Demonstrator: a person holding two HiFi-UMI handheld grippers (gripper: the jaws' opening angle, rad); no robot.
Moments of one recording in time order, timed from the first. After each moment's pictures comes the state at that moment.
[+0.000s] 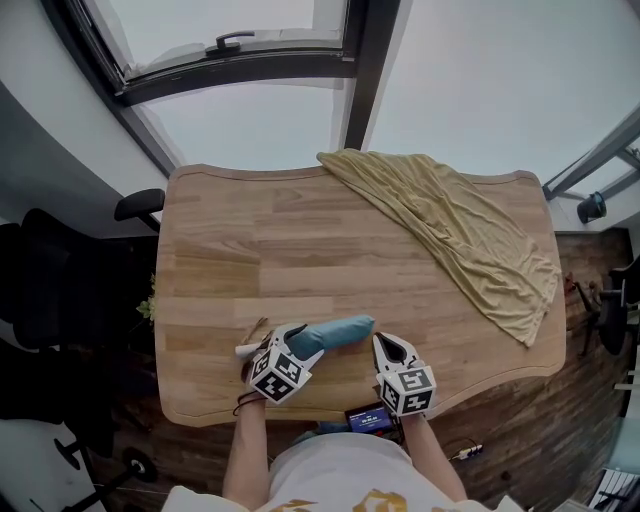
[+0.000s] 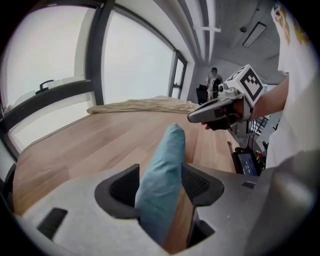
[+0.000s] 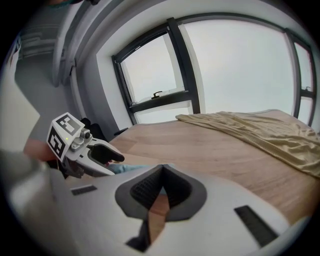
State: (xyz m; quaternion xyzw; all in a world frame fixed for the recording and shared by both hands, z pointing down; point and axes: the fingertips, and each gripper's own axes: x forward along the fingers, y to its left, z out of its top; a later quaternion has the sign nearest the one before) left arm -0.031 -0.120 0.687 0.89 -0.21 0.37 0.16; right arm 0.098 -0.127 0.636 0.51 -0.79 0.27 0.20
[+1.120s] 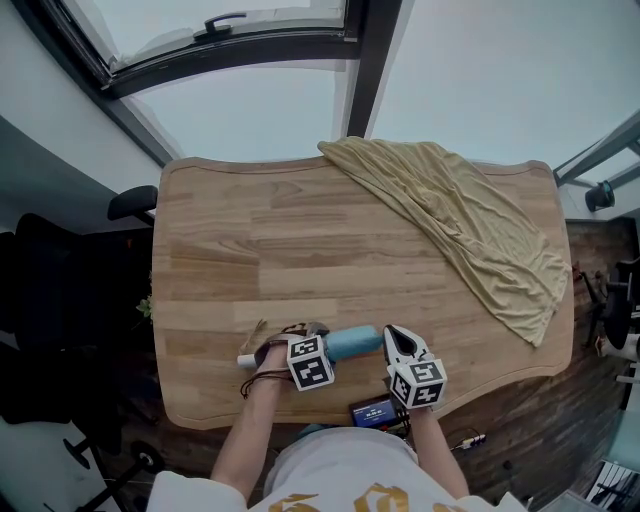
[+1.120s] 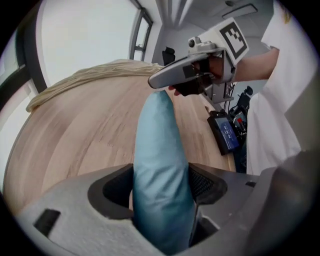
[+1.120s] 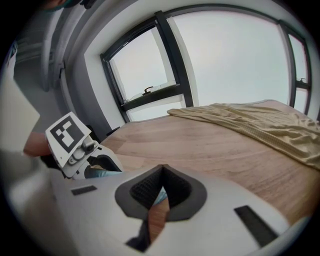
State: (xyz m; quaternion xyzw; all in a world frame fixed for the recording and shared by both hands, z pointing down) left arm 0.004 -0.086 0.750 0.83 0.04 0.53 0.15; right arm 0.120 -0.155 0.666 0.52 -0.77 0.31 0.20
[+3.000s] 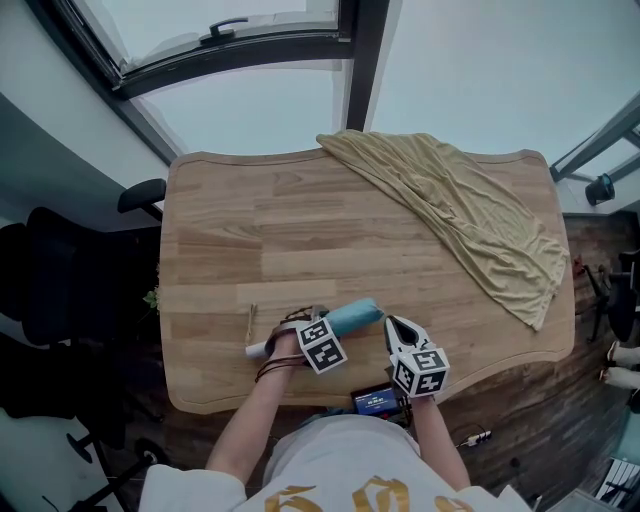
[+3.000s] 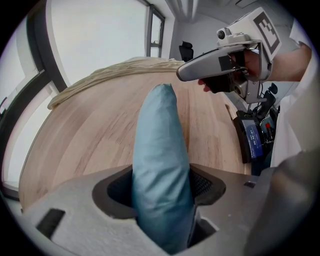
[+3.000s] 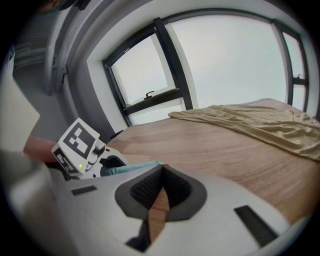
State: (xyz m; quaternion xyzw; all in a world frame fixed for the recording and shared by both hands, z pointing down) left arm 0.008 -0.098 0.761 0.81 -0.08 0.56 0.13; right arm 0.124 -0.124 0.653 0.52 -0.78 0.31 0.17
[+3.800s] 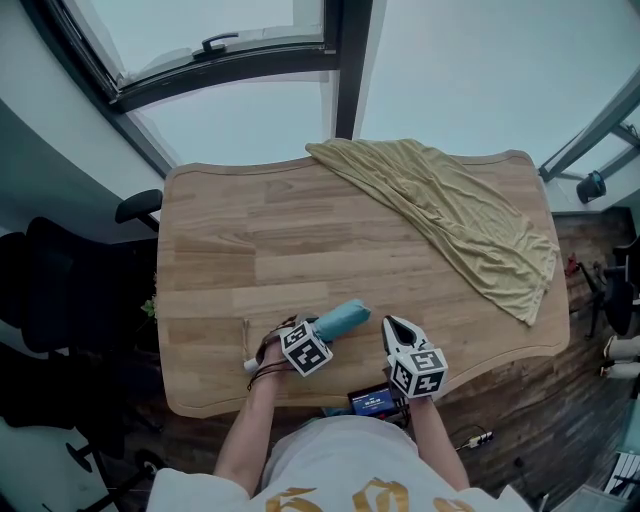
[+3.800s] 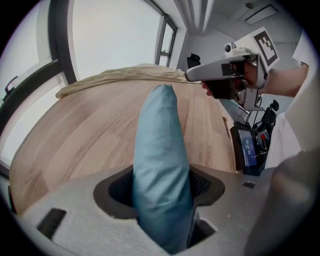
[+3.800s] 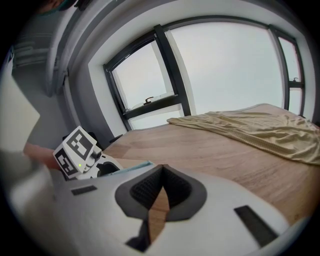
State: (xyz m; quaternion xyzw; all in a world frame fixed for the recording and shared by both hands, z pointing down) left arm 0.004 -0.083 0.744 0.83 -0.10 0.51 0.19; right arm 0.135 -0.116 0.631 0.54 -0.77 0.30 0.16
